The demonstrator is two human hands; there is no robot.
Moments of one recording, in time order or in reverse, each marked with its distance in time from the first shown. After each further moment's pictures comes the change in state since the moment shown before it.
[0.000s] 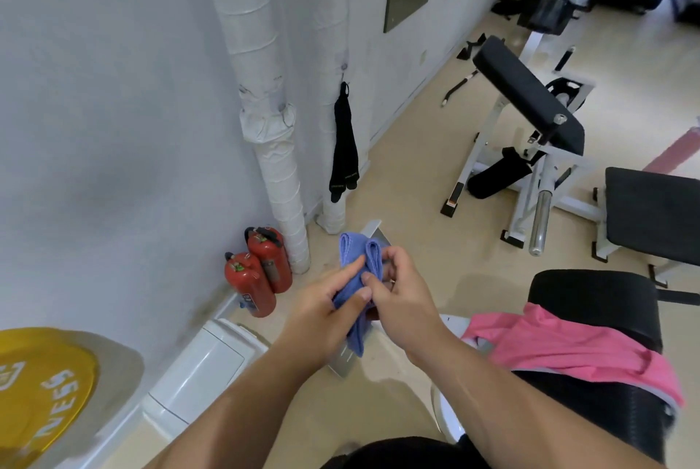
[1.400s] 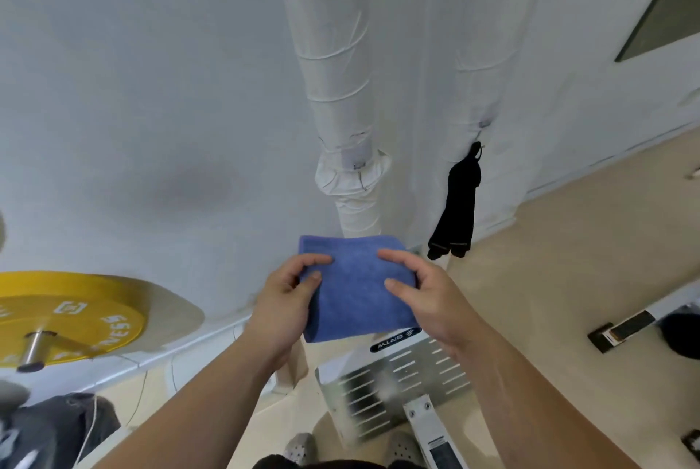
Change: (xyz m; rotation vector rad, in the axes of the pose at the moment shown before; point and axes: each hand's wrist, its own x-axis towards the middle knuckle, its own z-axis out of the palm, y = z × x) left_hand 0.270 -0.005 -0.013 -0.197 0.825 -0.437; right_hand 0.383 -0.047 -0.059 -0.093 -0.783 -0.017
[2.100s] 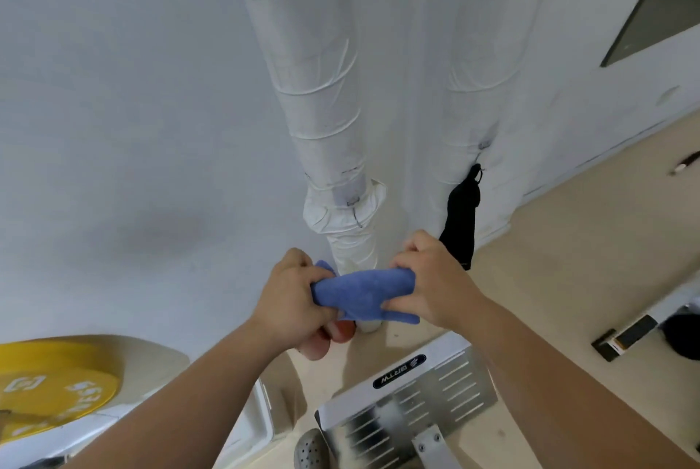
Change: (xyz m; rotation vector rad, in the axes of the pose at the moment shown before) left_hand 0.130 0.011 -0.007 0.849 -0.253 0.337; right_hand 0.114 -0.012 -0.040 -0.842 -0.010 -0.271
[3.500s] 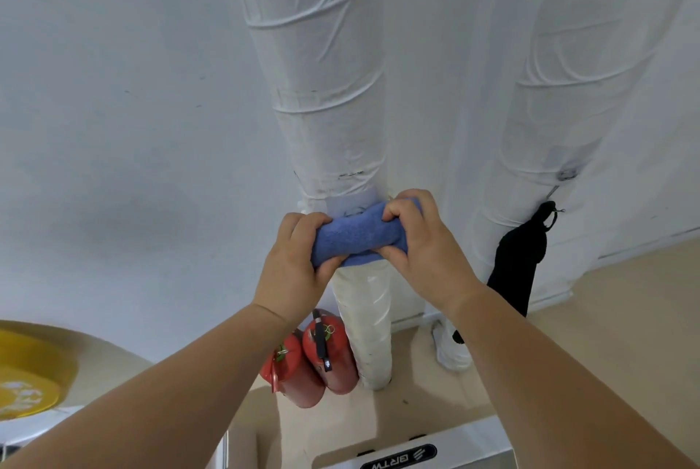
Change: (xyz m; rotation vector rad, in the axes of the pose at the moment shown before) left_hand 0.132 -0.045 0.074 -0.012 0.687 0.252; right_hand 0.152 0.084 0.033 0.081 0.335 -0.401
